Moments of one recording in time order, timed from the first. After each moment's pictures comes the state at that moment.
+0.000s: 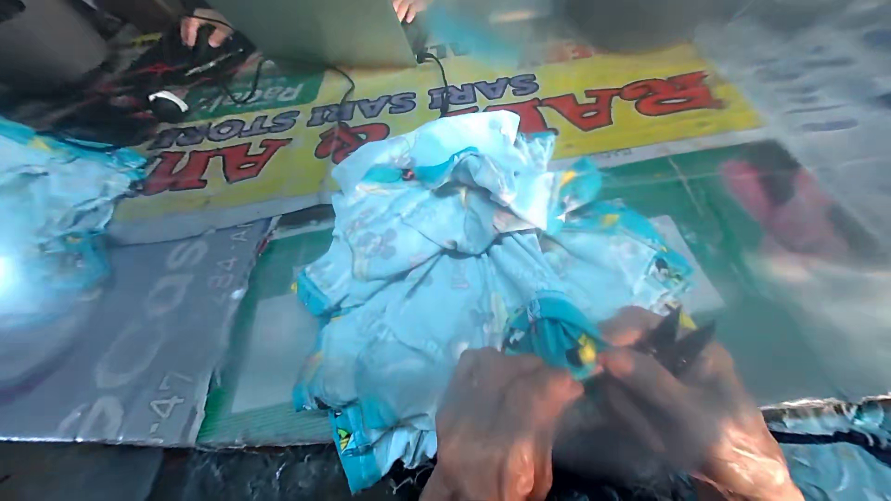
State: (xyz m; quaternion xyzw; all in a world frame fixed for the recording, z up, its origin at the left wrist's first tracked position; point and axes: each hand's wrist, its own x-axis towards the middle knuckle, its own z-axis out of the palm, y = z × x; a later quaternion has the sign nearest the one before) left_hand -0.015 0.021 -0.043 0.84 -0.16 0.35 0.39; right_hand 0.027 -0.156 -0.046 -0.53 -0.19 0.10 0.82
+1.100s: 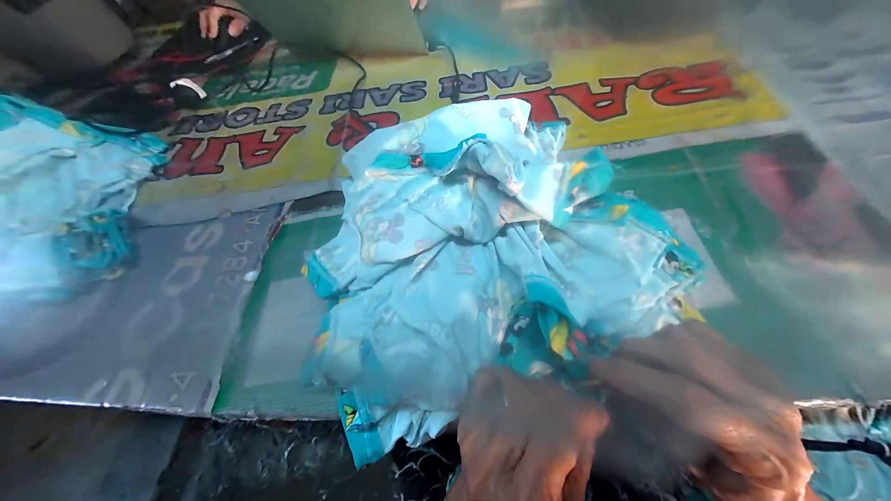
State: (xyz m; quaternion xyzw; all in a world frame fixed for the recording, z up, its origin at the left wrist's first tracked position) left_hand -0.039 0.006 -0.055 0.84 -0.16 0.36 0.38; right_hand 0.026 -0.180 -0.055 -0.79 -0.40 -0.25 0.38
